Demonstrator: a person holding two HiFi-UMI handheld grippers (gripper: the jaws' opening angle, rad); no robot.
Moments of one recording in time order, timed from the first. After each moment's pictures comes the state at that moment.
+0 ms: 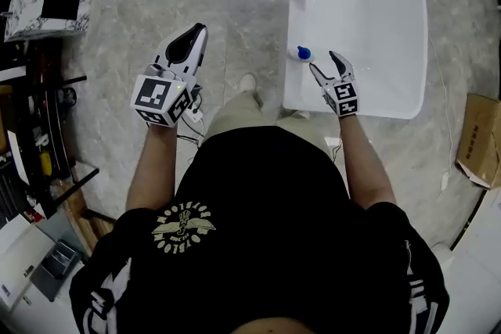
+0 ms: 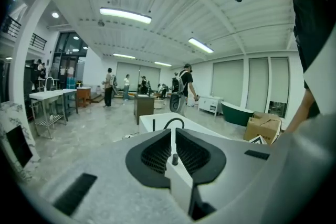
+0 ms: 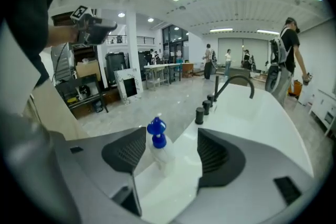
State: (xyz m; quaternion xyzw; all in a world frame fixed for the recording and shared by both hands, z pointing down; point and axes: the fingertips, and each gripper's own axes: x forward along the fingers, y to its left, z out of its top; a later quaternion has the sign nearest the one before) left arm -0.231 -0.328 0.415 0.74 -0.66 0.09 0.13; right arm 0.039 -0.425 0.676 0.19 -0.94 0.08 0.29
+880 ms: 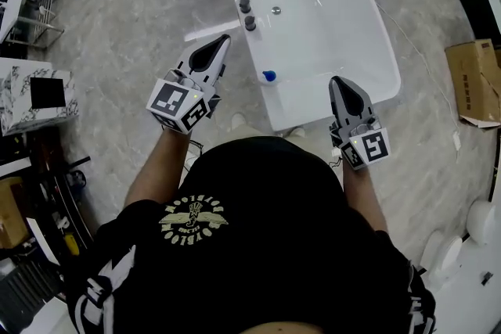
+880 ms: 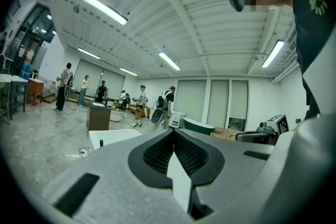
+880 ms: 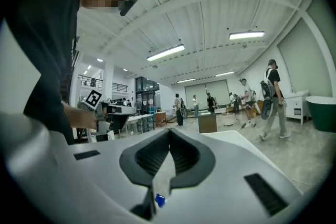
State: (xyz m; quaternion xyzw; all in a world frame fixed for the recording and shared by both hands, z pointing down) left arm -0.098 -0.440 0.346 0.87 -0.48 0.00 0.10; right arm 0.129 -0.411 0.378 0.37 -0.93 0.06 0.01
